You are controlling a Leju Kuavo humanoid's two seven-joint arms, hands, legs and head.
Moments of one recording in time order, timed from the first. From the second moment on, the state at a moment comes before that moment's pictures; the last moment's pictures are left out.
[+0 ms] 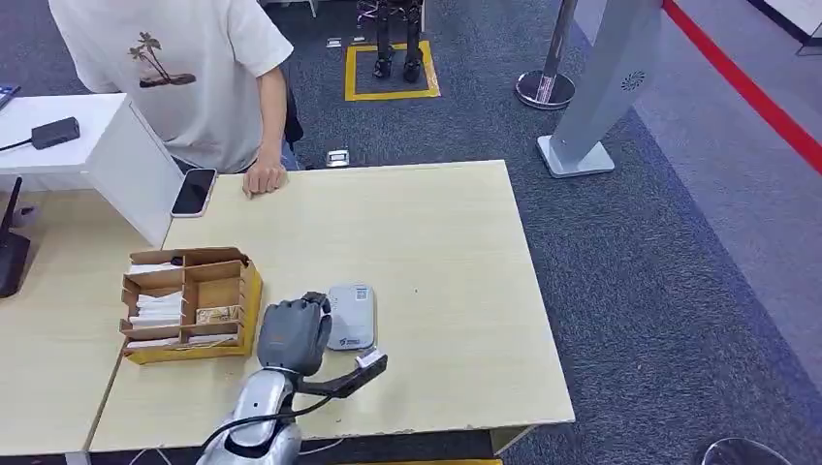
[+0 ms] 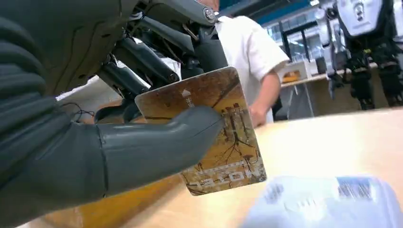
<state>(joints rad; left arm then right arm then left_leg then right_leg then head) -0.17 -0.18 -0.33 -1.21 -1.57 0.29 0.15 -0.10 0.14 -1.16 -0.25 1.31 -0.04 0.13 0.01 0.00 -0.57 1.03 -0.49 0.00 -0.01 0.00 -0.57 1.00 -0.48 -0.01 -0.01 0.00</state>
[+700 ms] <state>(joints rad) -0.14 -0.02 -0.26 -1.49 -1.57 0.25 0.30 -0.10 0.15 -1.18 -0.25 1.30 -0.04 0.14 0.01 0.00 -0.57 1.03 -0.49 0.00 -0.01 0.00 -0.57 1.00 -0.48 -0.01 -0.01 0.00</state>
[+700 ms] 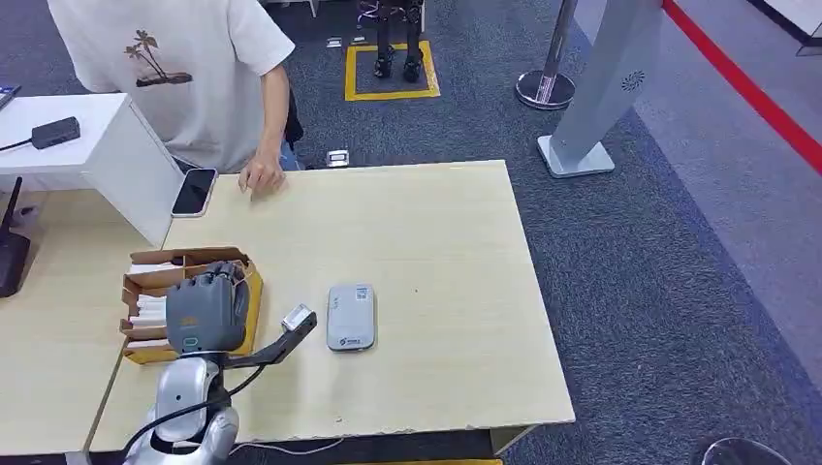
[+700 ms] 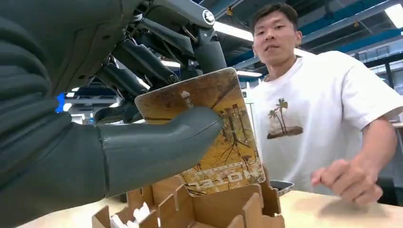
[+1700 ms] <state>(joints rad) -0.14 0.05 -0.23 -1.49 -1.57 0.25 0.32 -0.10 0.15 -1.18 -0.25 1.31 -0.04 0.14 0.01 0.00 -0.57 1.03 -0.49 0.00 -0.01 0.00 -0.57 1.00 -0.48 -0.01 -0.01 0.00</state>
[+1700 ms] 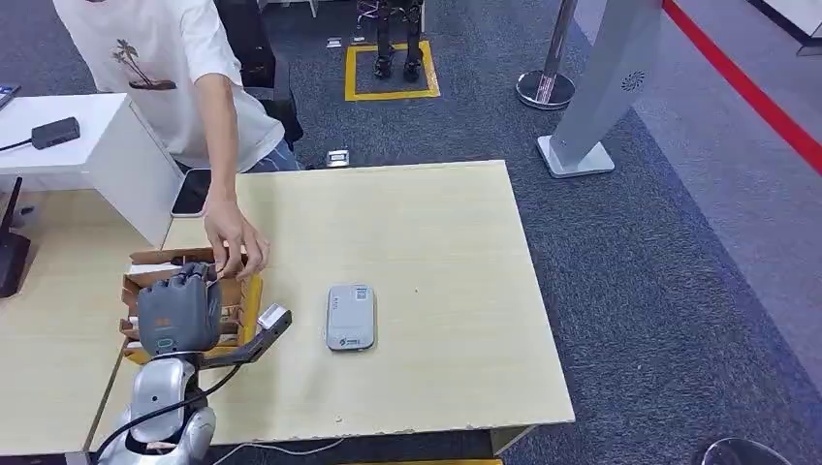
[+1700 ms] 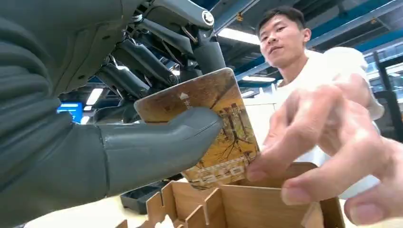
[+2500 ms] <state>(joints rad) -0.21 0.13 -0.25 -1.49 -1.57 0.18 0.38 -0.10 0.15 -1.18 -0.25 1.31 -0.04 0.14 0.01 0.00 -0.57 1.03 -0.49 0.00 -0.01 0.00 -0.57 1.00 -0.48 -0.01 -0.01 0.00</state>
